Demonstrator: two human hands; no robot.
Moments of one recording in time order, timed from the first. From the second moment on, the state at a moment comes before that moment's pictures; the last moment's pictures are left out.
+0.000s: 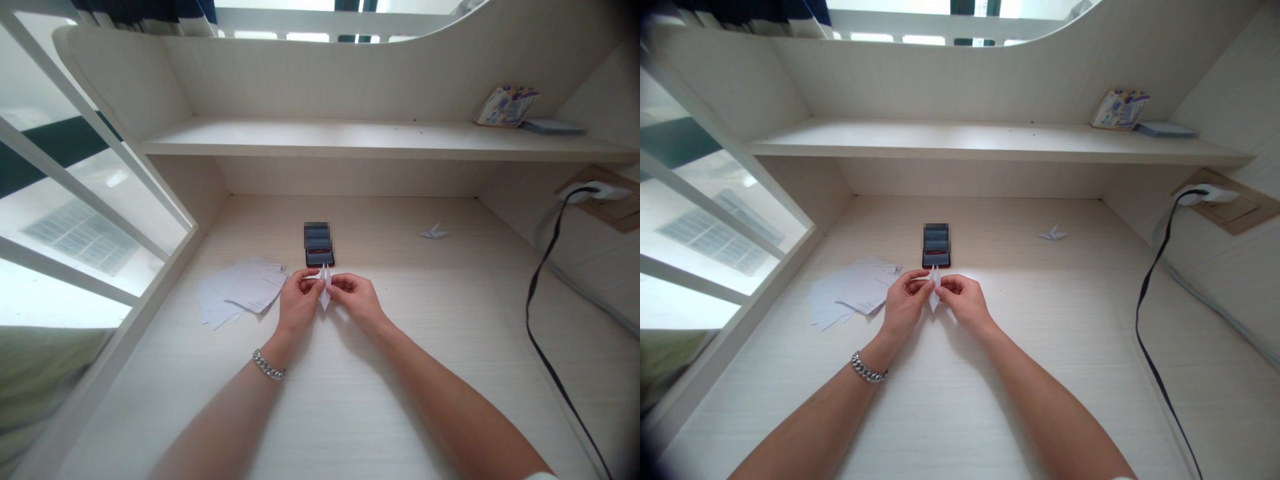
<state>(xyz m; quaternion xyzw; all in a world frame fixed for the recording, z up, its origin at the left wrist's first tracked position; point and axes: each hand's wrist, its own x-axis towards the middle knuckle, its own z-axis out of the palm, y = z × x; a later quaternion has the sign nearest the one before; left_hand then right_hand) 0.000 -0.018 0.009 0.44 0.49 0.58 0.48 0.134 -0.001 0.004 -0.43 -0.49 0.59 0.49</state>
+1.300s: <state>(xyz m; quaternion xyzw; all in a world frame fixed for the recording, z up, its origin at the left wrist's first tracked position) 0.006 -0.025 0.011 0.47 0.46 0.53 0.53 0.141 0.003 0.005 -0.45 -0.50 0.54 0.51</state>
